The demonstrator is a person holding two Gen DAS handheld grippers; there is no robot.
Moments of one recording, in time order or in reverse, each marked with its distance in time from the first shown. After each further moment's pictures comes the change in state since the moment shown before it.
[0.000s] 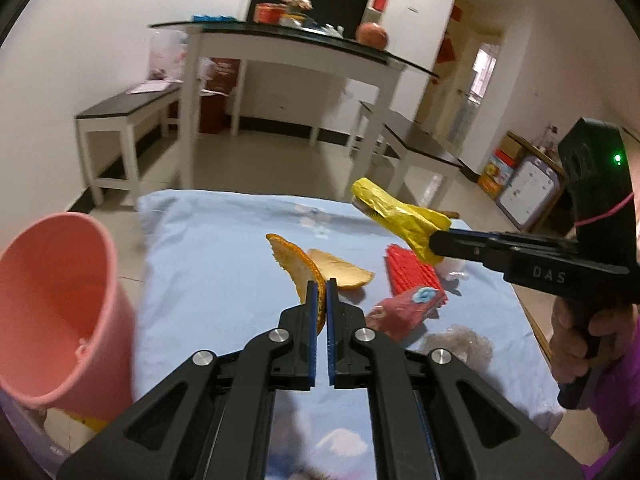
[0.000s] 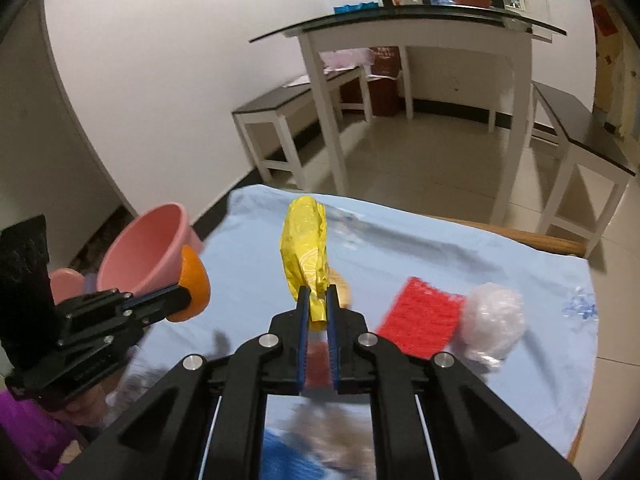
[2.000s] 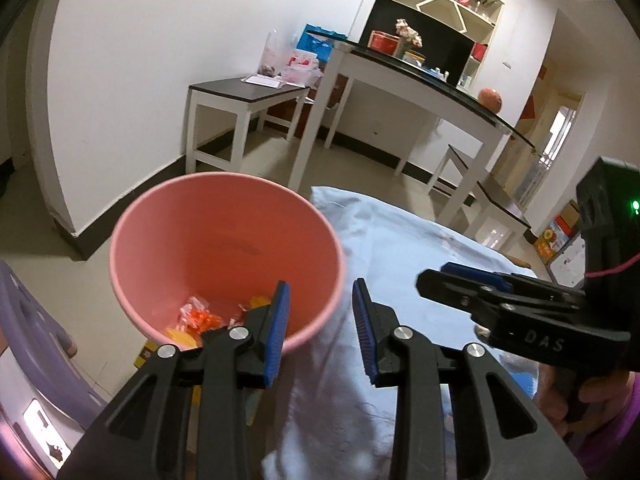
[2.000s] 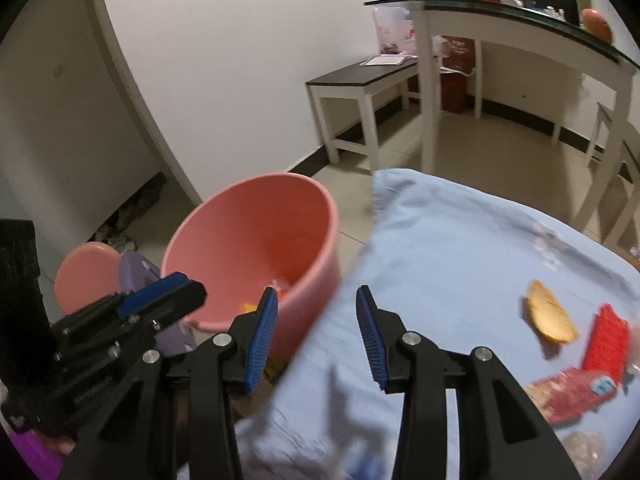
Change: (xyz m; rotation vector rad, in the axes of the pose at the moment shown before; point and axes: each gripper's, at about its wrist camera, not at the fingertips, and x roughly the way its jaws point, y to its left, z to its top) left arm -0.088 0.136 -0.030 -0.239 -0.067 0.191; right arm 0.074 0.178 0.002 -0.106 0.066 0.071
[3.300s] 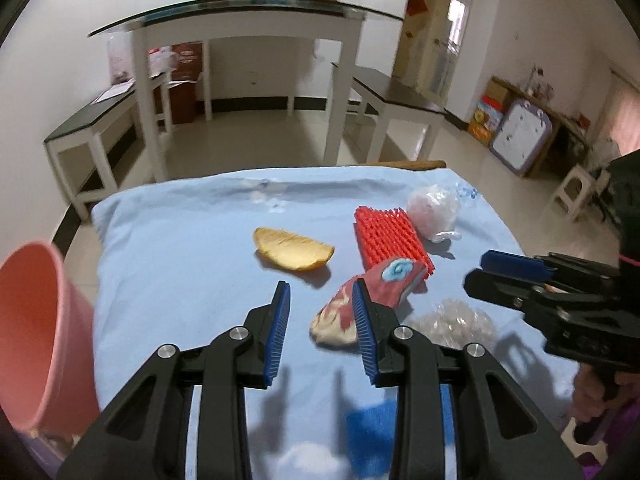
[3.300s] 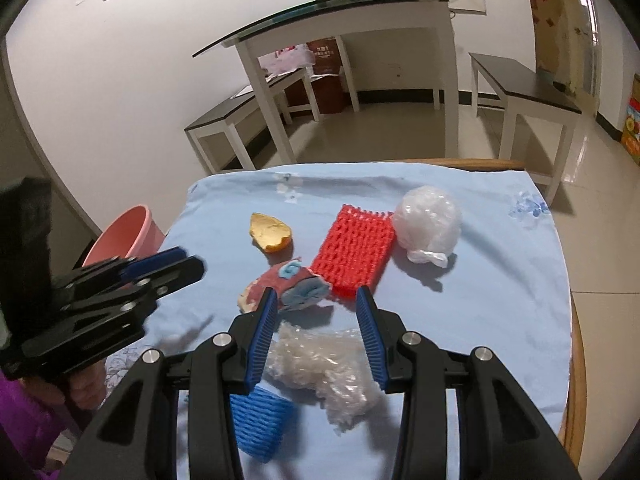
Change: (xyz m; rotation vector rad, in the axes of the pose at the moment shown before) left arm 0.115 -0.220 -0.028 0.441 0.194 -0.192; right arm -0.121 -0.203 -0.102 0.290 -0.098 -0.211
